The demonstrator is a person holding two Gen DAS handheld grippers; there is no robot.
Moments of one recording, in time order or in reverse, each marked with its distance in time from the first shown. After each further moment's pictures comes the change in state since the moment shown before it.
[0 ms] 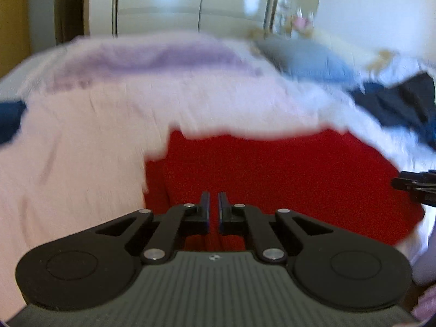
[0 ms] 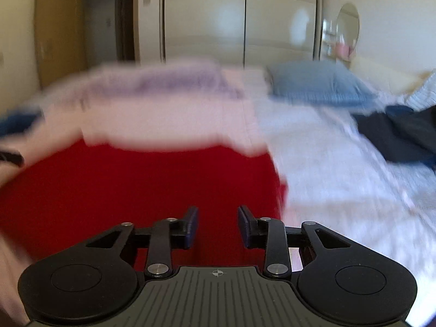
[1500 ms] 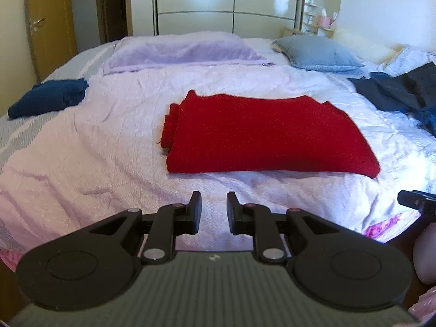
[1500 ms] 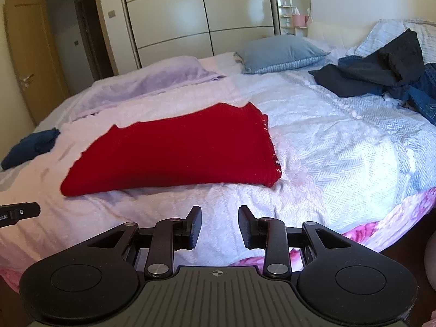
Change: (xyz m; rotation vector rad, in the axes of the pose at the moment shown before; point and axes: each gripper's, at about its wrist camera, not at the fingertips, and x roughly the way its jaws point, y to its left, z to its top) left arm -0.188 -0.110 -0.092 -0.054 -0.071 0.164; right arm -0.194 0.071 -0.063 0.268 -0.016 0.010
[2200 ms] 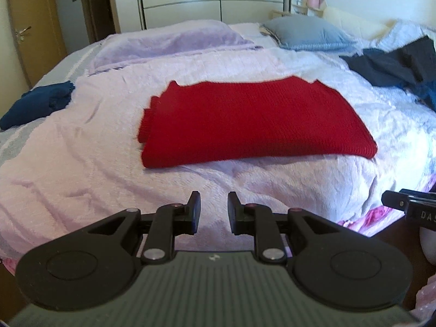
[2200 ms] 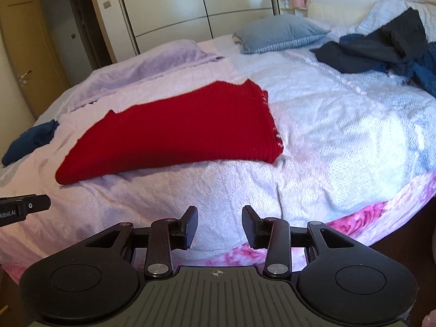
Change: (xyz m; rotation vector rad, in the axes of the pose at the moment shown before) left arm 0.035 -0.035 -0.002 0.085 0.085 0.006; right arm 0.030 -0.015 -0.011 0.047 0.089 0.017
